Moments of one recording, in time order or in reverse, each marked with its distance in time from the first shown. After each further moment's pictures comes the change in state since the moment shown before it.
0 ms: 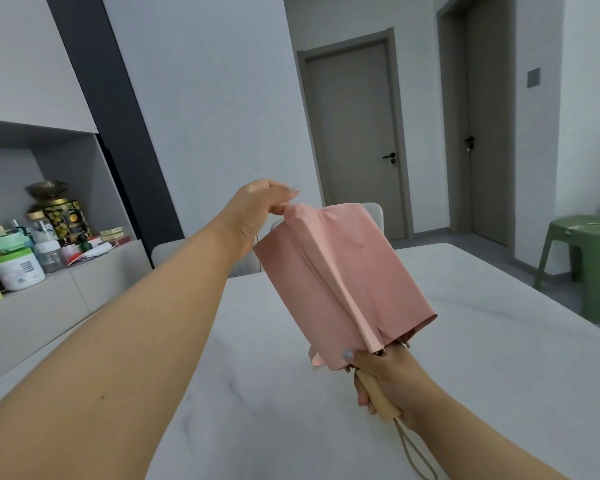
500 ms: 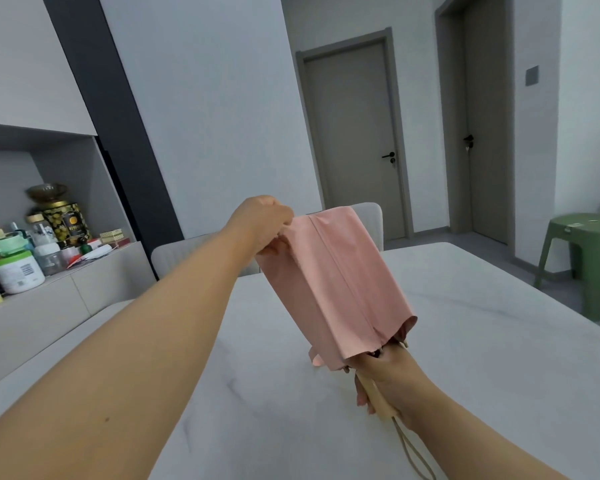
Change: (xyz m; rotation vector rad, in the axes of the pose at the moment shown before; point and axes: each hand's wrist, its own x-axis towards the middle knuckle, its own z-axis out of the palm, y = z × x) left_hand -0.004 -0.001 0.016 0.242 0.139 -0.175; right_hand 0.002 -0.002 0.003 -0.141 0.030 0.003
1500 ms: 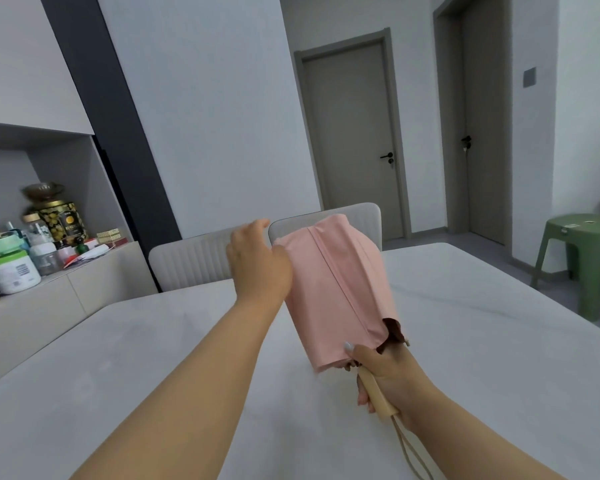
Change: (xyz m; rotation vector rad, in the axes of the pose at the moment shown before) left_hand -0.012 -0.061 0.042 0.192 0.461 0.235; right_hand -0.004 -0.004 0.000 0.083 0.068 0.021
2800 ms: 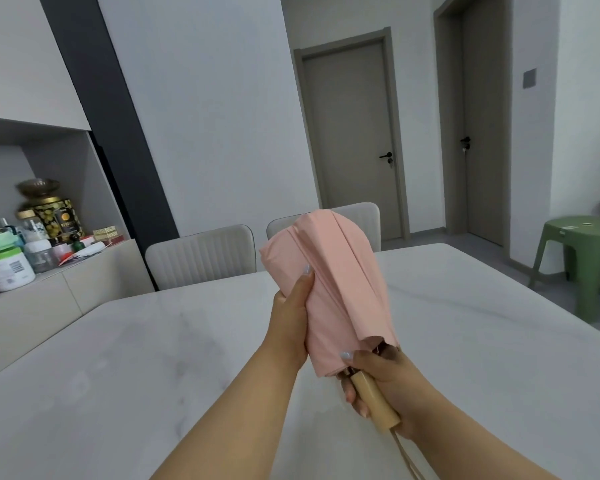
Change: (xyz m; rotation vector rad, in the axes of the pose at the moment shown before) left_hand -0.056 -0.020 0.039 -0.979 -0.432 -0.659; right_hand -0.009 -0.007 -0.001 0.308 -0.211 0.061
